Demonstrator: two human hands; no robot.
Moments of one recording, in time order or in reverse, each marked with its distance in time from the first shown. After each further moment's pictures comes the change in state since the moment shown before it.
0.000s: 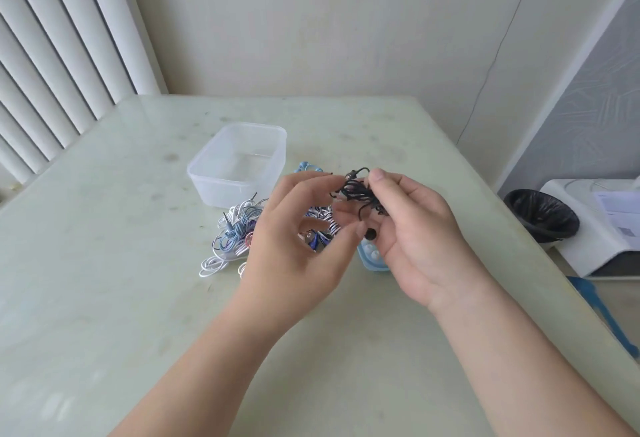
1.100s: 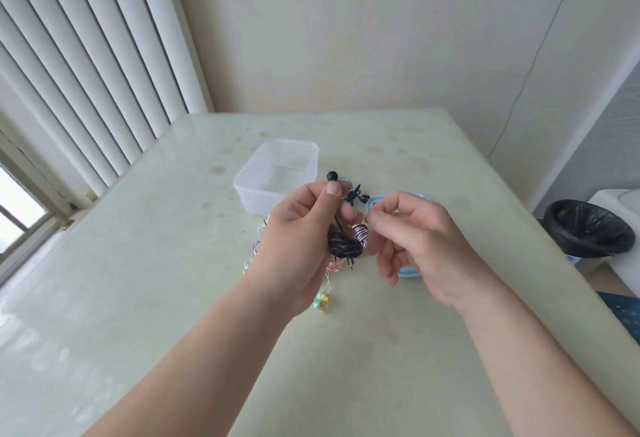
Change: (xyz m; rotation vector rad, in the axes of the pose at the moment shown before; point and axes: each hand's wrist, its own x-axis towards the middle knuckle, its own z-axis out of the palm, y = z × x) left_hand 0.019 0.043 -0.018 -0.530 0.108 -0.572; right_hand -0.003 -0.011 -0.009 -0.493 -0.240 0.012
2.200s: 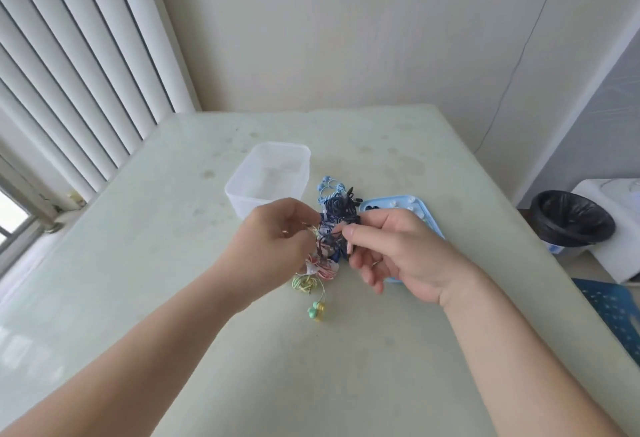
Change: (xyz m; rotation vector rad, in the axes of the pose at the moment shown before) left_hand 0.020 0.016 -0.047 0.868 -0.087 -0.006; right_hand 0.018 -0.001 0.005 0.003 -0.189 0.213
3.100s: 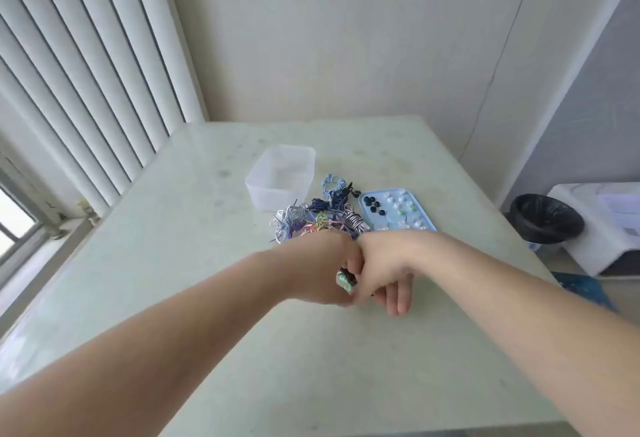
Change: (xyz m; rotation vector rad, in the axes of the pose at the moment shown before) left_hand -0.038 0.003 0.019 0.724 -0.498 0.438; right_hand -0.028 -0.011 0.045 -1.000 -0.249 0.496
